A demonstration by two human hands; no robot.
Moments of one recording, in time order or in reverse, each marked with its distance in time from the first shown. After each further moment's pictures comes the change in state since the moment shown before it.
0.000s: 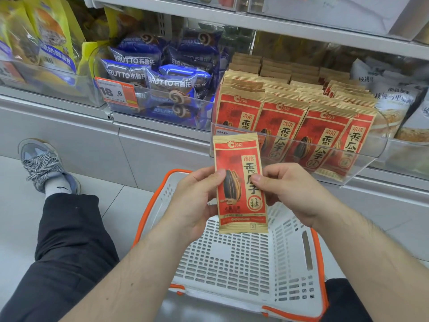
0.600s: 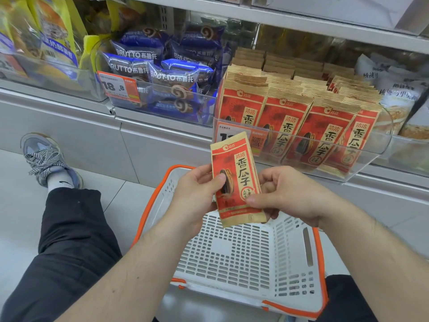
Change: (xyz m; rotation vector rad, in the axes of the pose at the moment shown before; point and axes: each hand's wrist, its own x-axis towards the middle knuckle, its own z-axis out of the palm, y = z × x) left_hand 0.007 -0.012 -0.008 0.151 0.058 0.028; right_hand -0.006 0.000 0.001 -0.155 -0.213 0.087
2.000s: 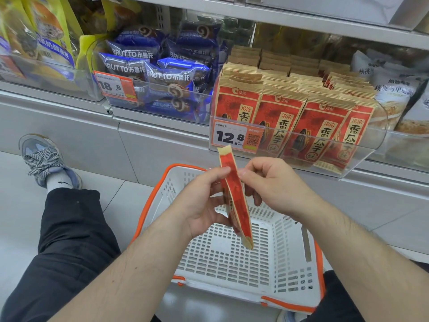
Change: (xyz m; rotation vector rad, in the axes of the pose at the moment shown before) left_hand -0.004 0.004 0.009 -0.143 -0.189 -0.243; right_hand 0.003 -0.009 0.020 -0.086 0.252 -0.207
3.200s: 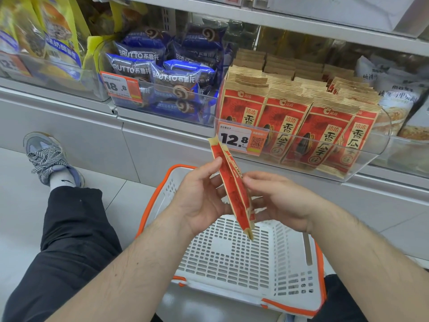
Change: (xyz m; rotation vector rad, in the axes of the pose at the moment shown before) left_hand 0.001 0.004 -0.005 -0.300 -0.115 0.097; right_hand 0.003 0.014 -0.001 0.425 -0.280 0.359
